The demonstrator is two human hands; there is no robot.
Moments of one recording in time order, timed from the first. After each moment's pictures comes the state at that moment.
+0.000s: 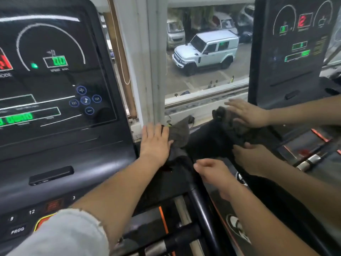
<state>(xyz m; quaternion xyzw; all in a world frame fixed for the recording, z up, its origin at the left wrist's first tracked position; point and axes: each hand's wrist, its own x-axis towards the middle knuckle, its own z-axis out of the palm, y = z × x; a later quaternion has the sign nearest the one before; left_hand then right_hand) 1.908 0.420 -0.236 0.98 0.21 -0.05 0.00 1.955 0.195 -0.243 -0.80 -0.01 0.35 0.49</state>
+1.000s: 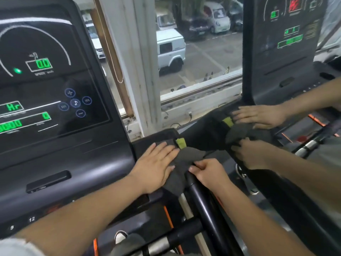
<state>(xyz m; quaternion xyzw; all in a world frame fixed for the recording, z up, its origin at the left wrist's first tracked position) 1.838 0.410 -0.250 1.00 -0.04 -0.04 0.04 1.937 0.193 -0.249 -0.89 -0.10 0.28 0.34</state>
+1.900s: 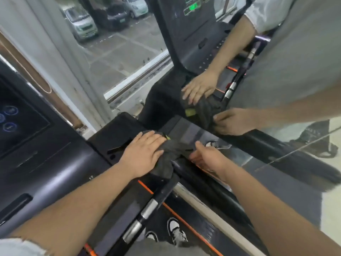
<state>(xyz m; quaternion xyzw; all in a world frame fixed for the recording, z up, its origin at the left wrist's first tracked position) 1.837 0.351 -0.244 0.97 -0.22 -0.05 0.07 1.842 0.077 -0.240 -0.78 0.18 0.29 0.53</state>
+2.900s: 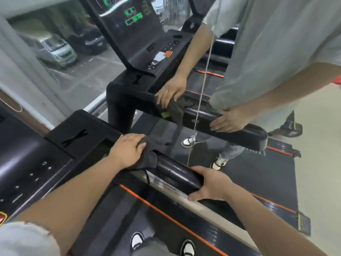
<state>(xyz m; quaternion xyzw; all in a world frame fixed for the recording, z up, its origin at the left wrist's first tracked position) 1.774 0.211 -0.246 0.98 -0.16 -0.08 0.08 1.642 -0.107 -0.239 -0.93 -0.01 0.30 0.22</state>
